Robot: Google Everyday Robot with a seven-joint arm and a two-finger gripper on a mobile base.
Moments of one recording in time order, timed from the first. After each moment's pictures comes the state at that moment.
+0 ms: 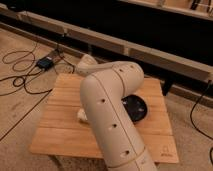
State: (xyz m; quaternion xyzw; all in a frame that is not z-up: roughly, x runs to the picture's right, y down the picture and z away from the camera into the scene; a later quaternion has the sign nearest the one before) arm 0.020 -0.012 0.982 -0.07 0.31 0.46 0.83
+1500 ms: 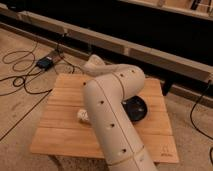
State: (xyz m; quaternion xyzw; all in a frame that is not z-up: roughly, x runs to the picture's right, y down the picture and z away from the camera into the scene) arm 0.081 -0.013 0.998 -0.06 0.37 0.45 0.81
